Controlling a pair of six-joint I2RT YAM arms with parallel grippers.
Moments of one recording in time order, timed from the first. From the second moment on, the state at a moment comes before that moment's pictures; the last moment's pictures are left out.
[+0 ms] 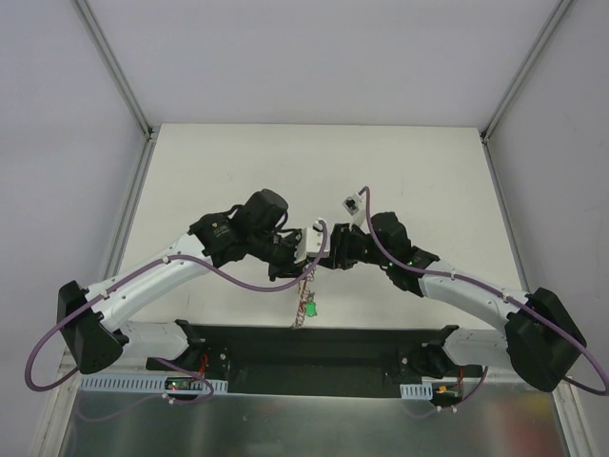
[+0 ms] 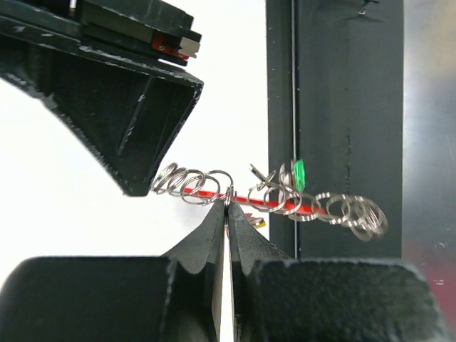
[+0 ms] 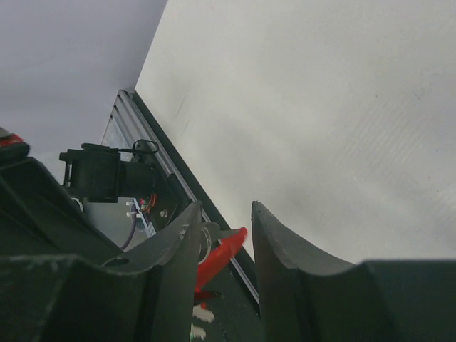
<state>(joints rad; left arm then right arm) -0.86 1.24 1.13 -0.76 0.61 0.46 0.75 1.21 0.62 0.22 -0.43 0.72</state>
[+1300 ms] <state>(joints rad) -0.80 1.42 1.35 -0.89 0.27 0.21 0.83 0.76 0.41 0.21 -0.08 0.43</state>
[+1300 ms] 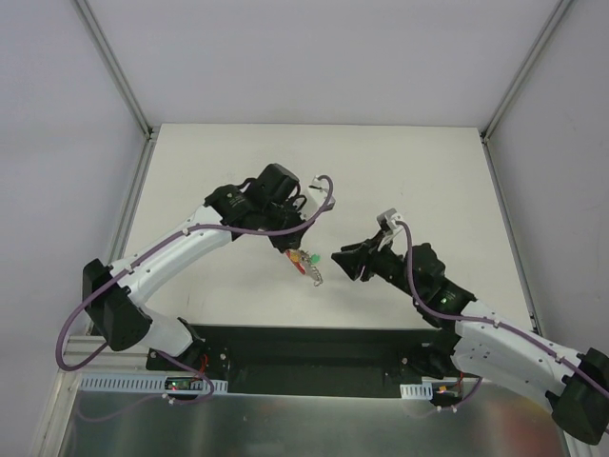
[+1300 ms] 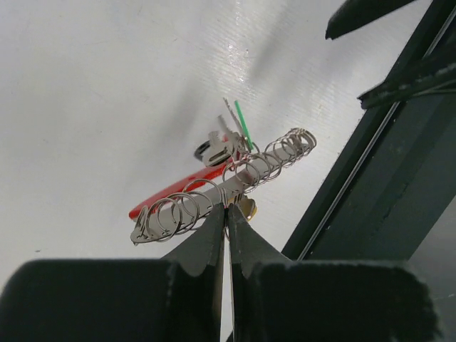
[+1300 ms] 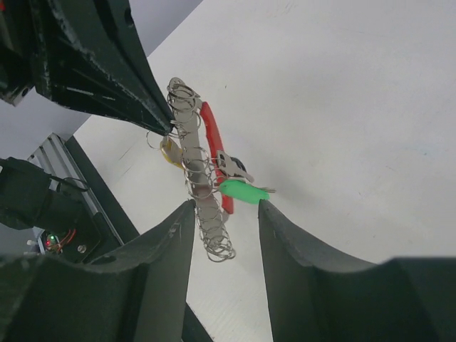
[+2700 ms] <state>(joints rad) -0.59 1.55 1.41 -0.80 0.47 -0.25 0.98 1.17 0.24 0.94 -0.15 0.16</state>
